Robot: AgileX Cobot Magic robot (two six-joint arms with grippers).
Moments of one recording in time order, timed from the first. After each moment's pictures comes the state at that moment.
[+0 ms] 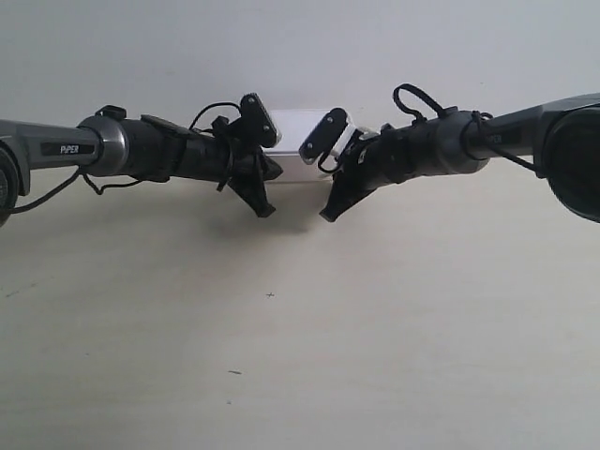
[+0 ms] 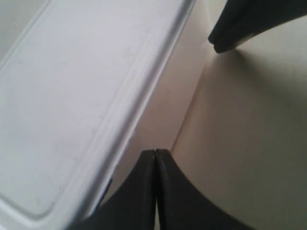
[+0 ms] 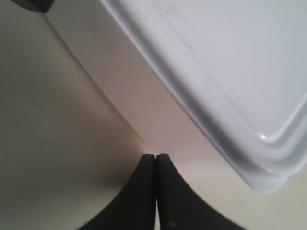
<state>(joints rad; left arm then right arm) -0.21 2.53 -1.88 -1.37 0.36 2.10 0.35 2.47 -1.74 -0.01 0.11 -0.62</state>
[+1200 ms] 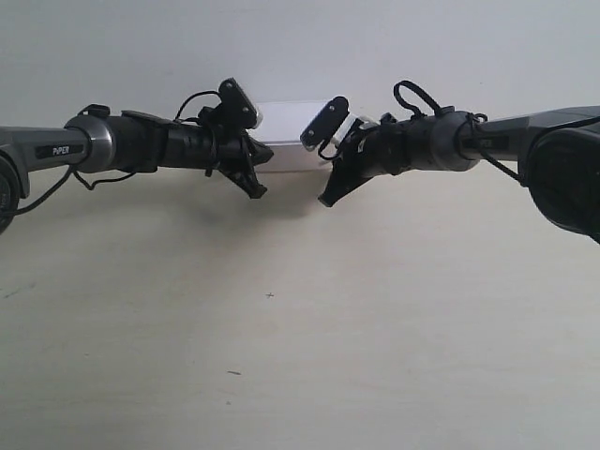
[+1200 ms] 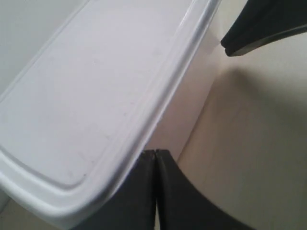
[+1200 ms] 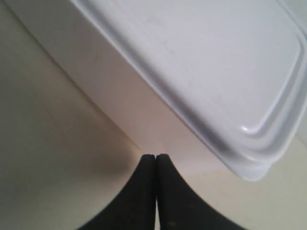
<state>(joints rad) -0.15 2.60 -2.01 -1.45 0.45 2.10 0.34 2.55 -1.88 0.00 0.12 -0.63</state>
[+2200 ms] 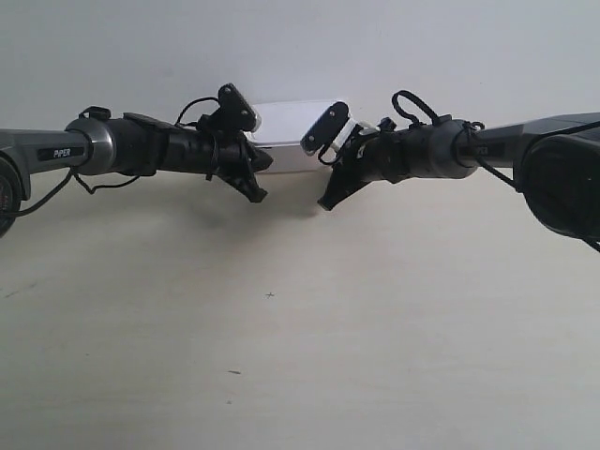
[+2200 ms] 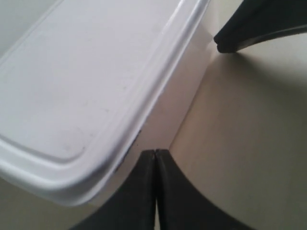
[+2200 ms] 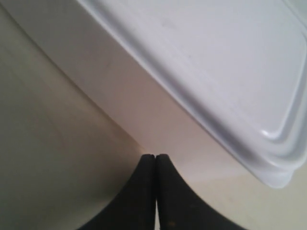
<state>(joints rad) -0.15 2.61 -2.01 -1.39 0.46 1.99 0.33 2.57 -1.88 0.00 0.07 -0.63</state>
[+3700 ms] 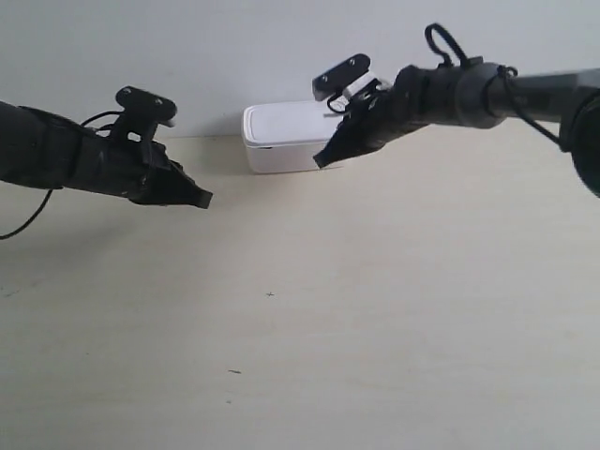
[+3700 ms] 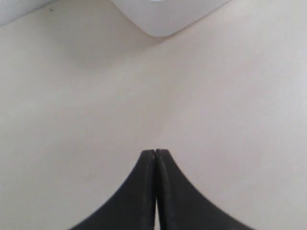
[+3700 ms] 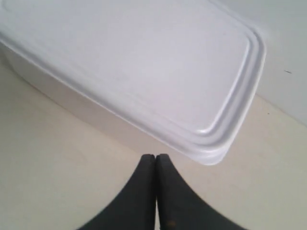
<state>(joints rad) -0.14 2.05 -1.22 -1.49 0.18 1.67 0.32 2.41 -1.88 0.25 0.32 -0.58</state>
